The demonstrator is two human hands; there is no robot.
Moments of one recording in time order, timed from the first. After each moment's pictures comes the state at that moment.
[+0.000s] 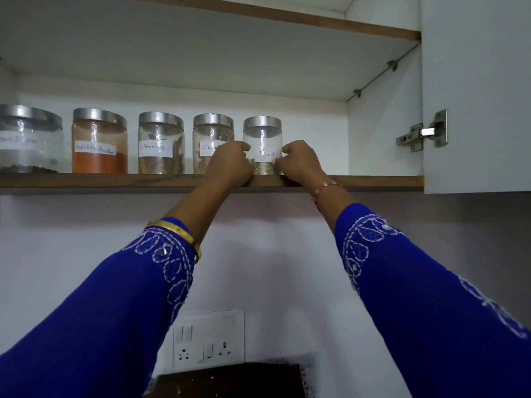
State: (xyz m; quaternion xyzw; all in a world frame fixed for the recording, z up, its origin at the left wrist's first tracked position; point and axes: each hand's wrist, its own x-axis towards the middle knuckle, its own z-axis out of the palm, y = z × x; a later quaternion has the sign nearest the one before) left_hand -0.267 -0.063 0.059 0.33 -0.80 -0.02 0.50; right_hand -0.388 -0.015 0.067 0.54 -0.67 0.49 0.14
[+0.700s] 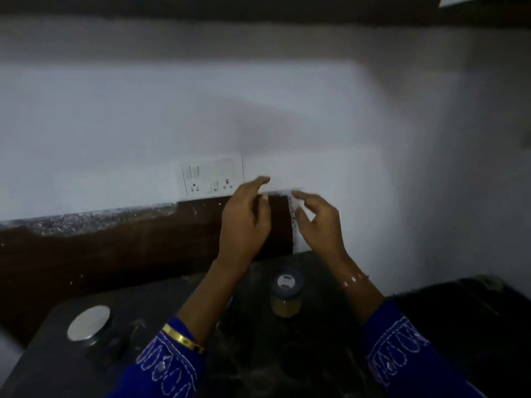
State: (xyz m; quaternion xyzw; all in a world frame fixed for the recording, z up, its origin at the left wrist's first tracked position) left_hand -0.209 0.060 -0.267 0.21 -0.79 -0.16 0.55; right_hand -0.337 0.122 -0.287 0.51 -0.64 0.57 0.01
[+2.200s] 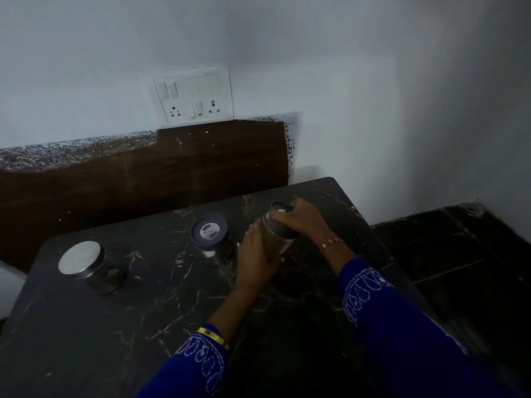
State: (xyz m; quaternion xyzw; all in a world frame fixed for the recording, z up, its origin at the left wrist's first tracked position) left_hand -0.205 0.086 -0.488 0.43 -0.83 -0.30 0.21; right_hand -0.345 0.093 -0.422 0.38 -0.83 0.25 -0.31
